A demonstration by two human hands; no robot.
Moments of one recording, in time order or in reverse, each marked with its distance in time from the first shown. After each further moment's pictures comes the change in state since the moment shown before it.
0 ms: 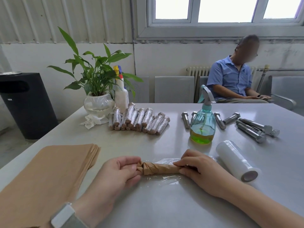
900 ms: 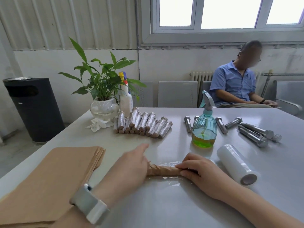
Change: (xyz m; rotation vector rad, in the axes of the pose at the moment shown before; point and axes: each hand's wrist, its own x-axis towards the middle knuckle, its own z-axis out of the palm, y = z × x) left_hand 0.006 0.019 0.020 1.037 0.041 0.430; right_hand -0.001 0.000 0.000 -0.011 0.011 -0.008
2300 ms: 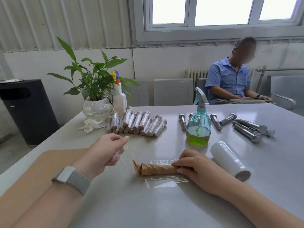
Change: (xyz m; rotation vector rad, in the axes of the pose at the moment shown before) left_hand 0.050 -0.031 -0.028 -0.873 -0.035 -0.301; right_hand 0.000 0.011 -0.006 -0.035 -0.066 0.020
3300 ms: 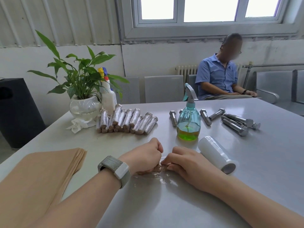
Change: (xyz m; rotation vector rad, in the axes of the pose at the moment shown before) left_hand 0.013 -0.012 0.102 0.800 -0.390 0.099; right_hand -0.006 -0.005 -0.002 -0.121 0.083 -0.135
